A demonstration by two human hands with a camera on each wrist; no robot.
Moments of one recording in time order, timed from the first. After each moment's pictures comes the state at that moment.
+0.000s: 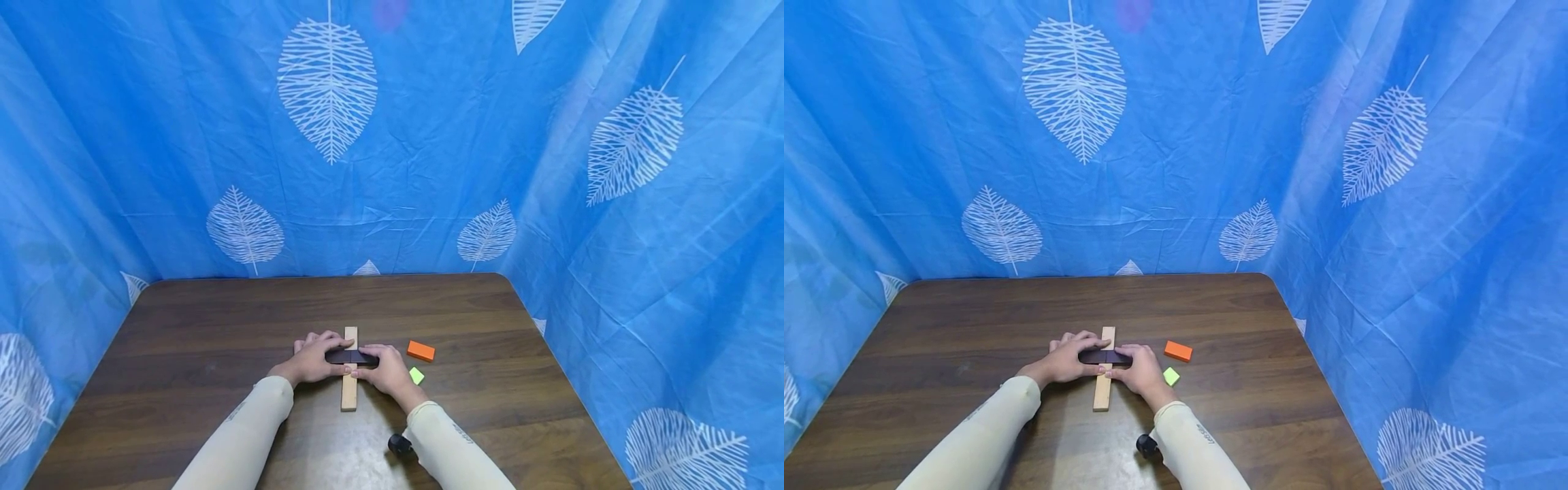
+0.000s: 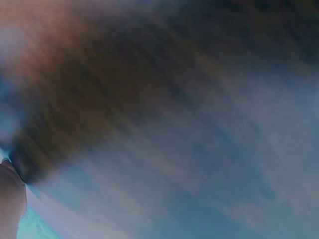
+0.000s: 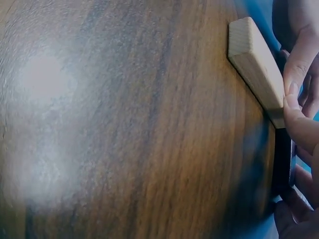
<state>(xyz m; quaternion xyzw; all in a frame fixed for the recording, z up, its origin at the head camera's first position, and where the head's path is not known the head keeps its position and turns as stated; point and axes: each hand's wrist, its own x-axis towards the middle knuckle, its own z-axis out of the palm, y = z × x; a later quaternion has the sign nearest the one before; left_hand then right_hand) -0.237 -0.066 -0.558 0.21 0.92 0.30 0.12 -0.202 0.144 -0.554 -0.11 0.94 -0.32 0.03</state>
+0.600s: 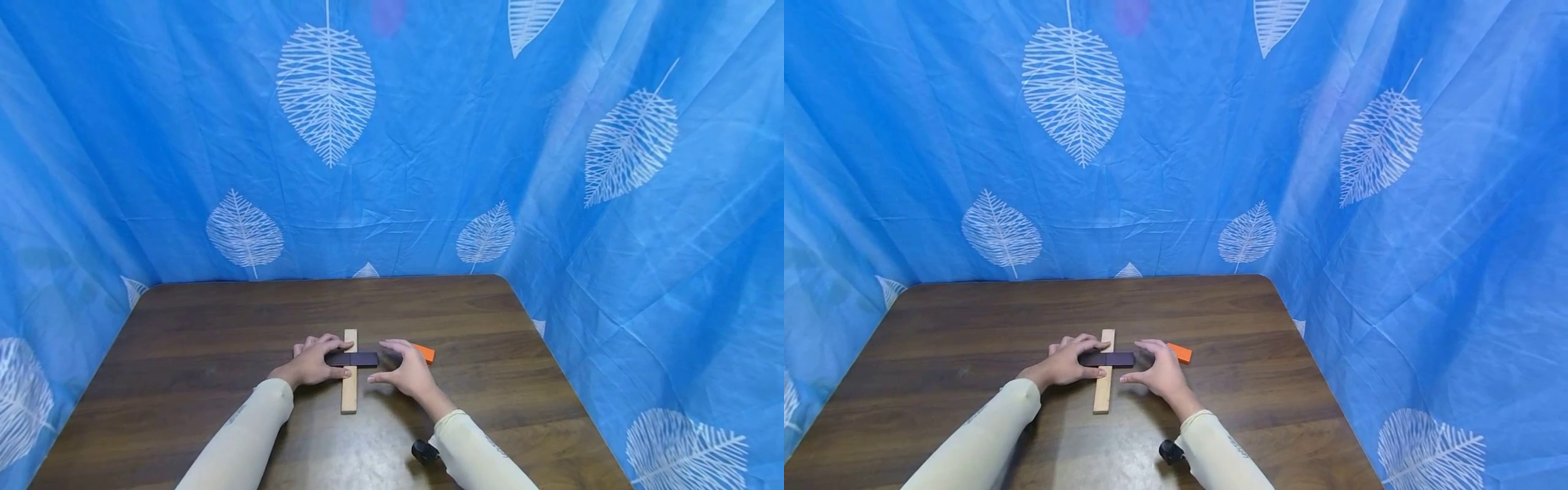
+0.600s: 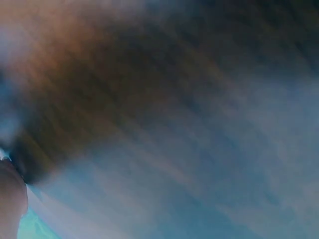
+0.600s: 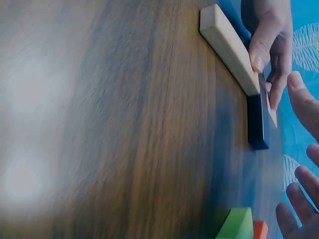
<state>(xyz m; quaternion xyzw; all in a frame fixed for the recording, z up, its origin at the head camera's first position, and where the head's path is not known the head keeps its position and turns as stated) -0.236 -0.066 -0.556 0.20 0.92 0.32 0.14 -0.187 0.183 -0.537 -0.10 0.91 -0.40 -0.01</state>
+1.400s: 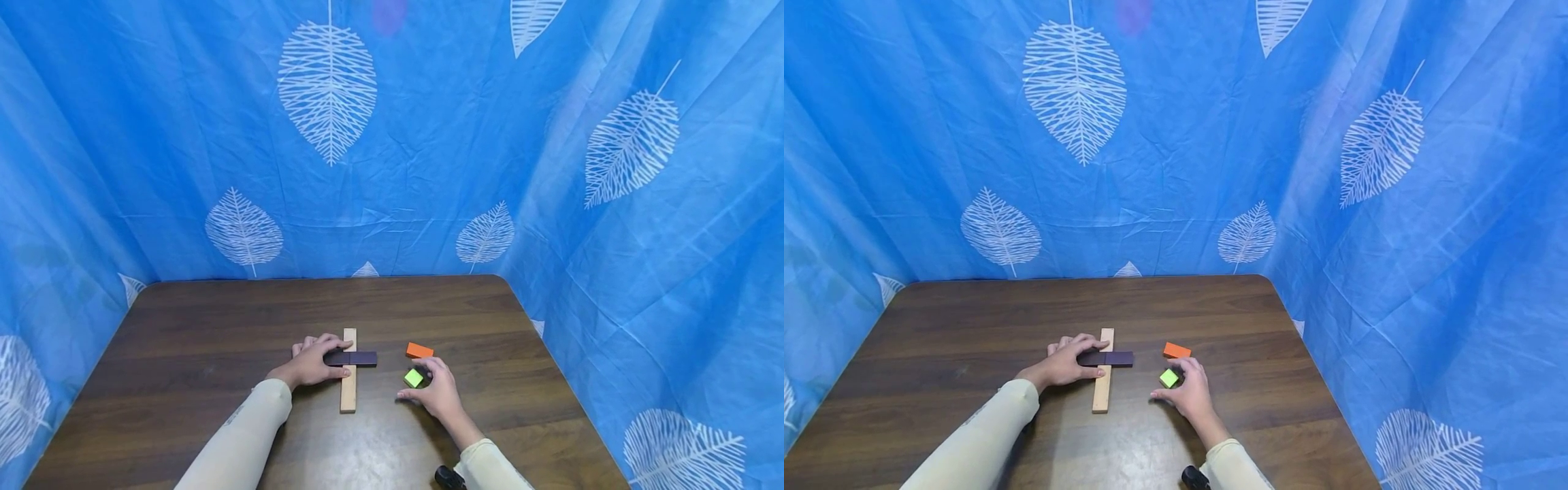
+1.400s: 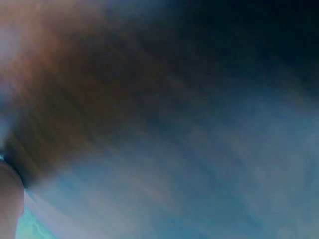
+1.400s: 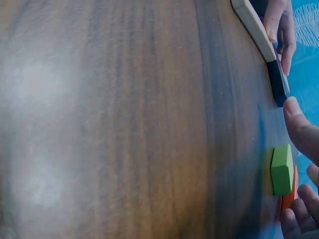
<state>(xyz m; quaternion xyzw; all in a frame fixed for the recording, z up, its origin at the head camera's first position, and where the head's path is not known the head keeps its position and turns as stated) -0.236 -0.067 -0.561 0.19 0.91 0.33 0.14 -0.155 0.232 -0.561 -0.04 0.91 -0.40 -0.10</state>
